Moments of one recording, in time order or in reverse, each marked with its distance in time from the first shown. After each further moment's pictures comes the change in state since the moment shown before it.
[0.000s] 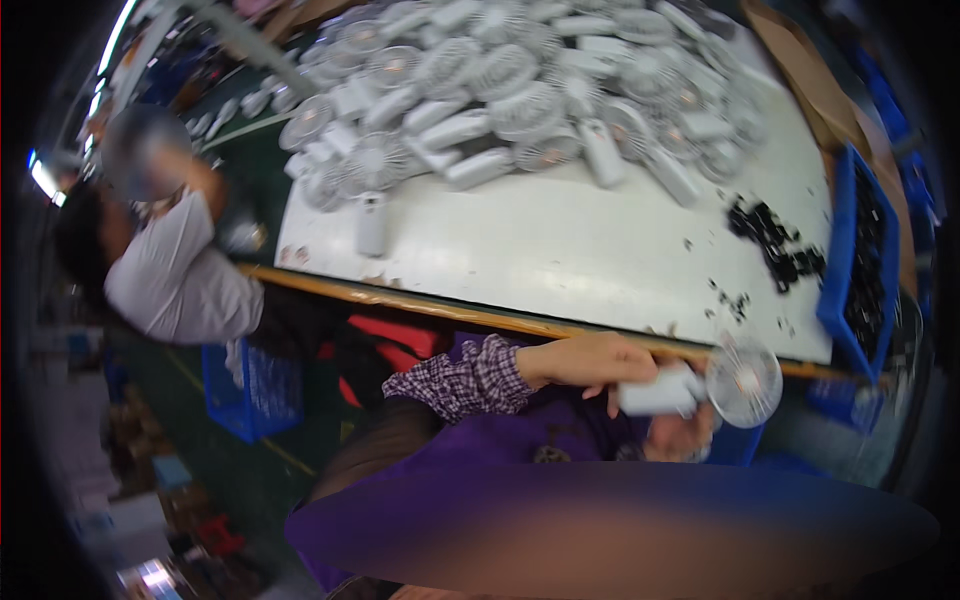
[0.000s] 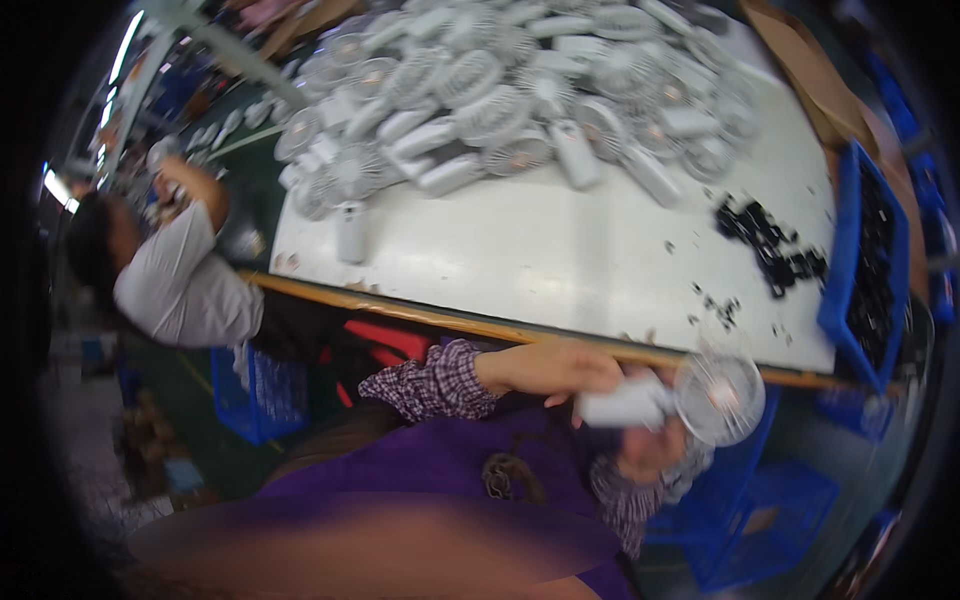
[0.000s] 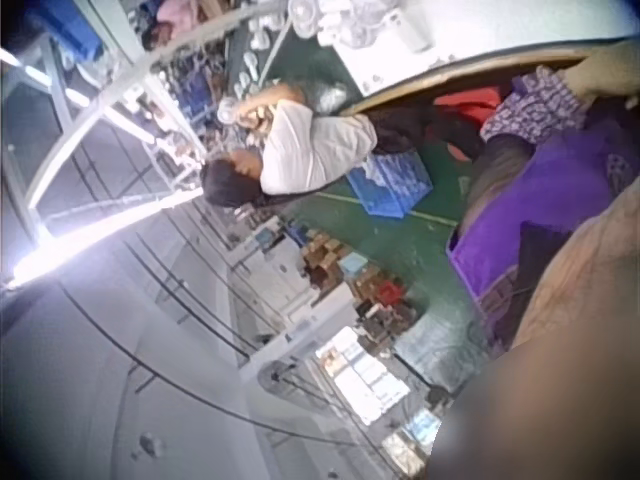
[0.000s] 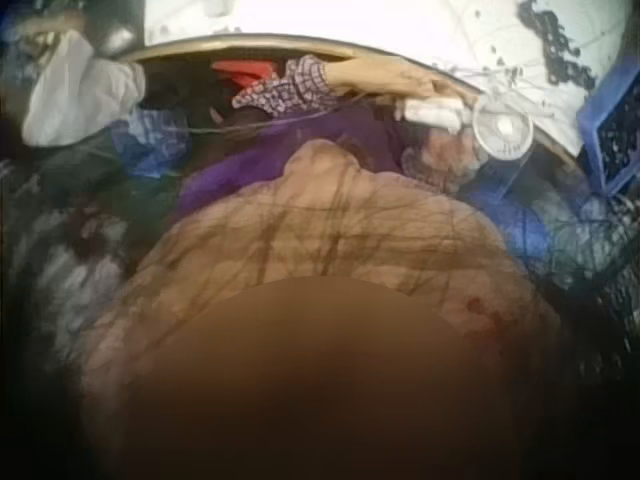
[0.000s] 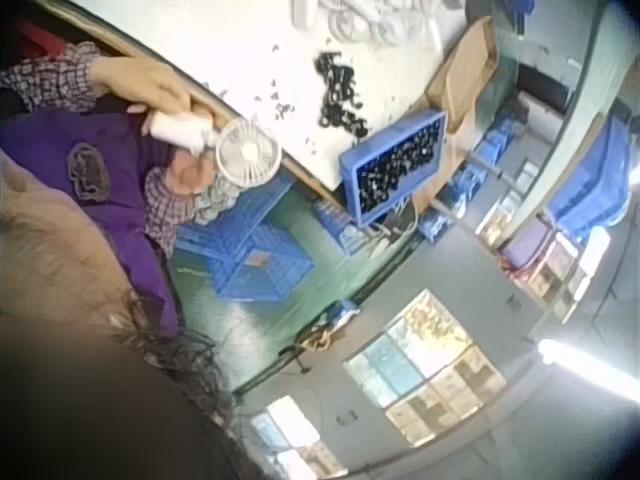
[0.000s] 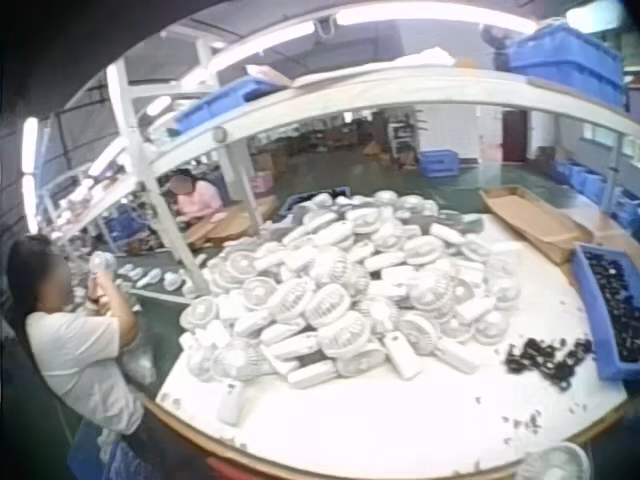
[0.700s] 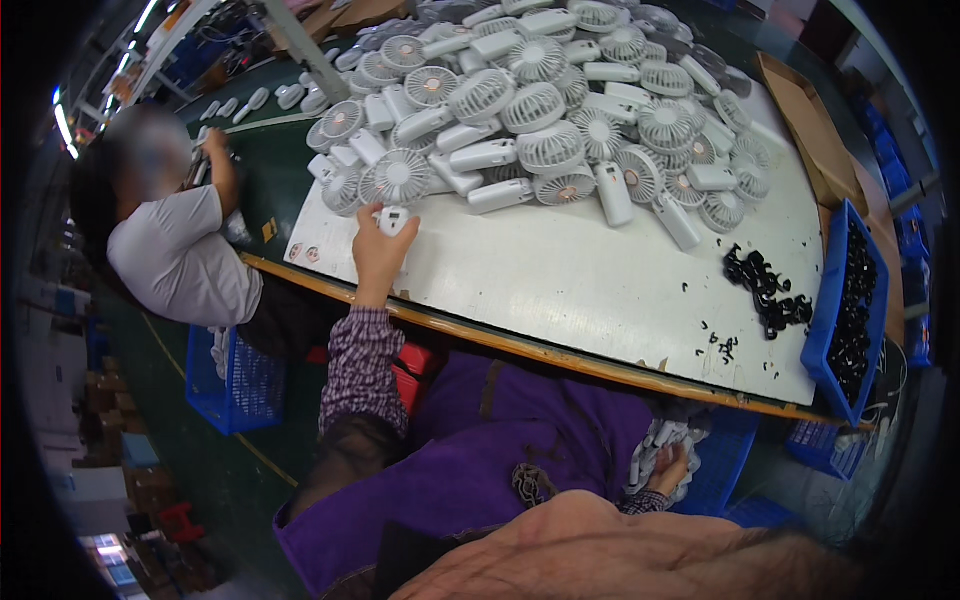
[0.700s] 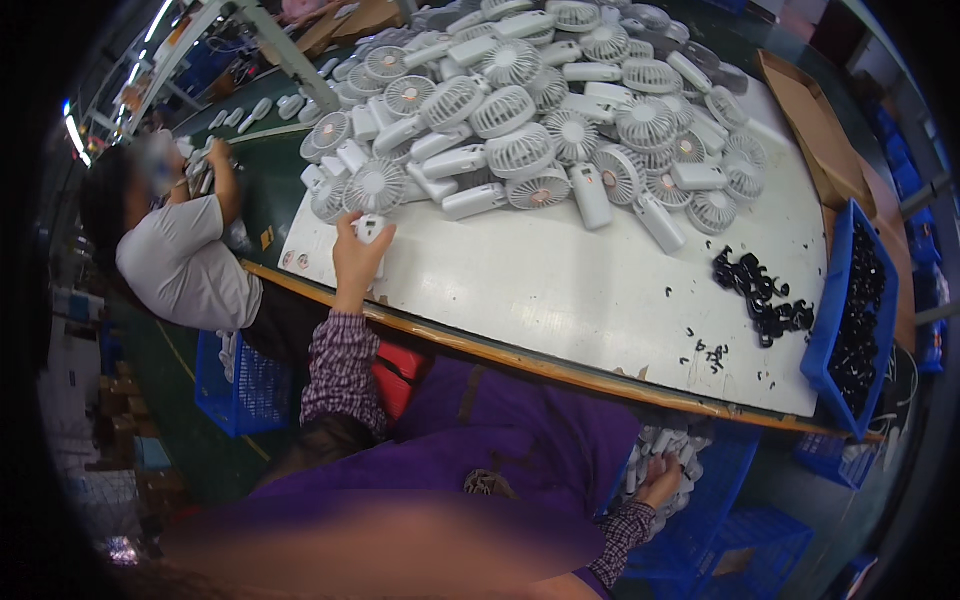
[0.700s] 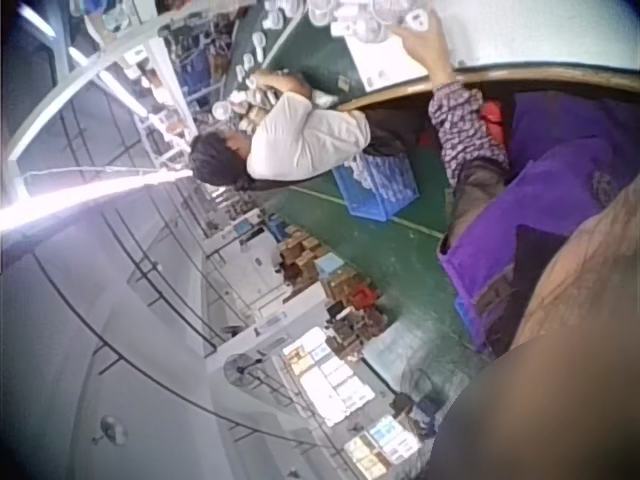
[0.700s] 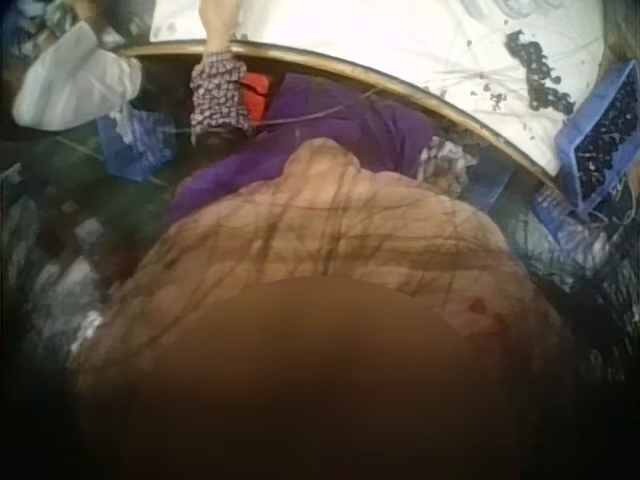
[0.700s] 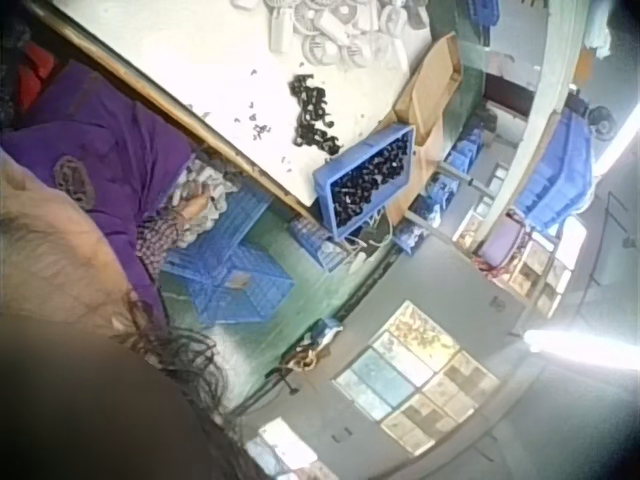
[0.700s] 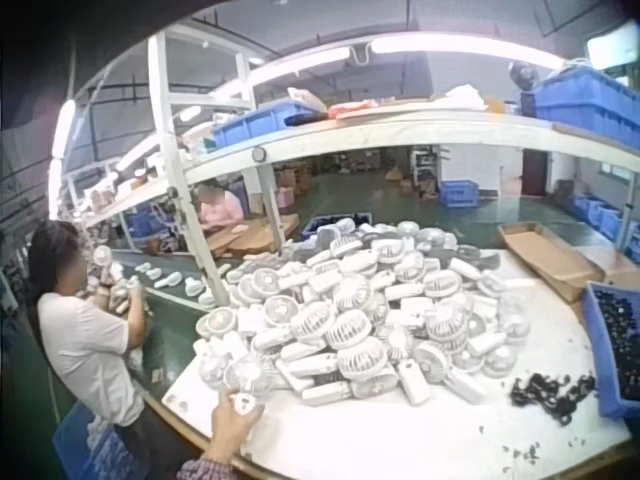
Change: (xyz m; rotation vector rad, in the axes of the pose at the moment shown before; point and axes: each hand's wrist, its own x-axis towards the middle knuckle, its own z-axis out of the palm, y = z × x) left_hand -0.168 -0.007 -0.177 0.865 1.894 0.097; right_hand -0.053 -0.031 -0.253 -0.593 0.963 0.255
